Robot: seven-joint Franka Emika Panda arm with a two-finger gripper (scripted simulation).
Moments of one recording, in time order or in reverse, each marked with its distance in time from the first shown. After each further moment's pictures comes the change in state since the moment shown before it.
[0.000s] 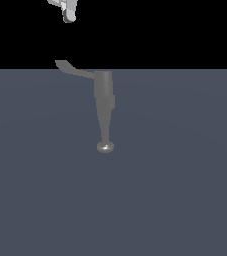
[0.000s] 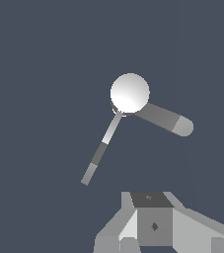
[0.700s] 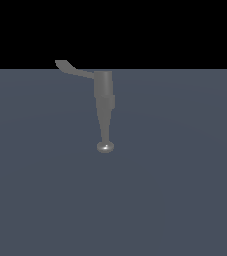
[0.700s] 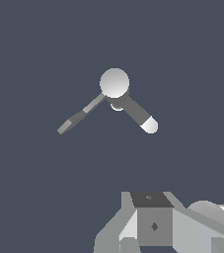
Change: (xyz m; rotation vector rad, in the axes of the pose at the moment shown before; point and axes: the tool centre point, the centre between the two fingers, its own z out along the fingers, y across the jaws) arm -0.021 0.065 -0.056 0.021 -0.001 -0.344
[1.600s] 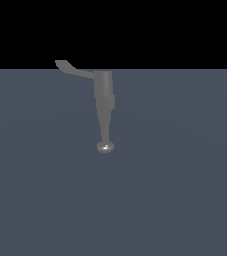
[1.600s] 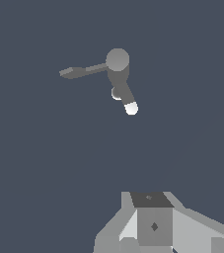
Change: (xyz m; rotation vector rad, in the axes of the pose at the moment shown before) arm -0.063 0.069 -0.051 -0.027 0.043 -0.425
